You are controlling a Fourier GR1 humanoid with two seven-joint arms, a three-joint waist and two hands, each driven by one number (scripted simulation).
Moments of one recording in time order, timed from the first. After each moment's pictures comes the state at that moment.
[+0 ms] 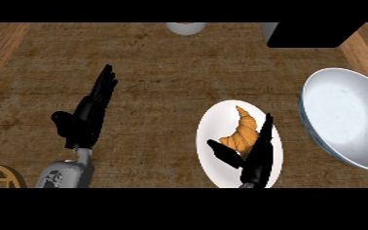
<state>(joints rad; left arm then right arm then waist) -0.14 0.12 -0.10 -1.55 0.01 0.12 0.09 0.00 0.00 0.47 -1.43 0.68 -0.99 0.76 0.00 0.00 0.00</state>
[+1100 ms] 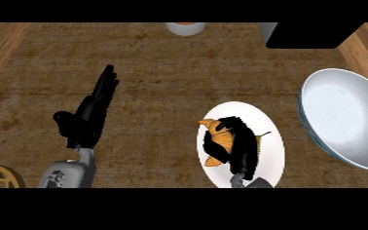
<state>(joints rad) -0.14 0.09 -0.08 -1.55 -0.02 0.10 0.10 -0.13 -0.04 0.55 -1.30 0.56 -0.83 0.56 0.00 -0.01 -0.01</state>
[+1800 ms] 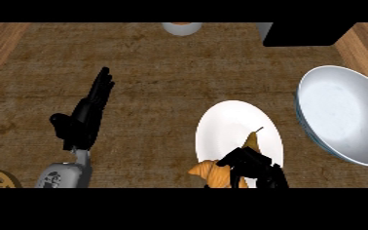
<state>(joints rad) -0.12 0.10 -0.06 -1.54 -0.02 0.09 0.07 0.08 -0.33 0.77 -2.00 0.61 -0.62 0.38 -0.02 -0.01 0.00</state>
